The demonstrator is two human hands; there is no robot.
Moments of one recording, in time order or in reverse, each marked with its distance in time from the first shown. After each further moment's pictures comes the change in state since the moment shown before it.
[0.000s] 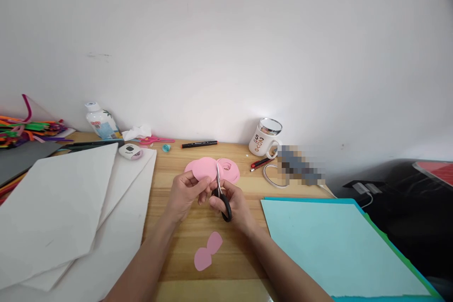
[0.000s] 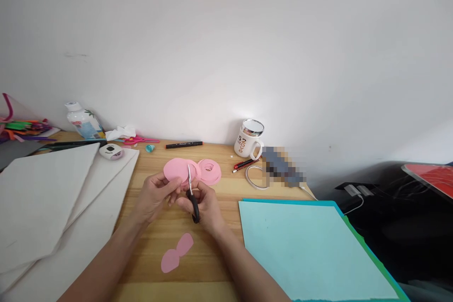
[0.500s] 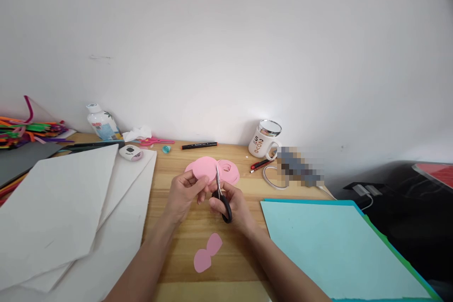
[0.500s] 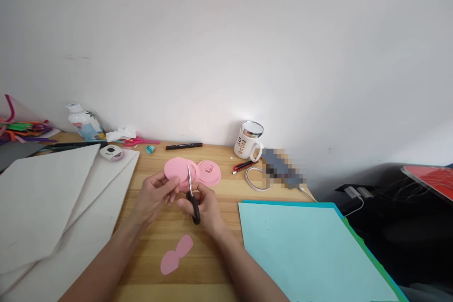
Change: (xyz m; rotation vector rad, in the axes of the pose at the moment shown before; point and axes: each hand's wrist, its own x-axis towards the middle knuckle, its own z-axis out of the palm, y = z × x) left_hand 0.001 0.000 -0.002 -0.021 0.022 0.010; right_hand 0.000 0.000 0.000 -0.044 0.004 -0.001
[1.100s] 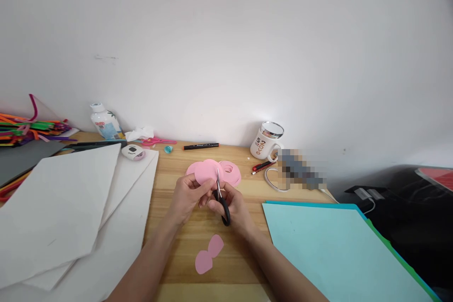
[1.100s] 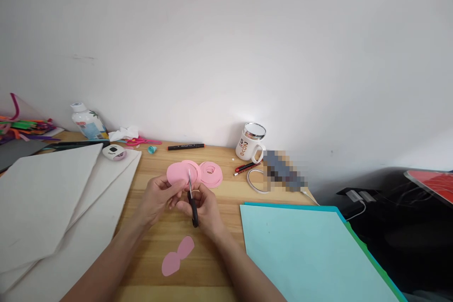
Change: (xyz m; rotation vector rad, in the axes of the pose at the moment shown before) left_hand -0.002 -0.001 0.002 0.023 0.010 -0.059; right_hand 0.001 0.007 0.006 0.020 0.005 -0.037
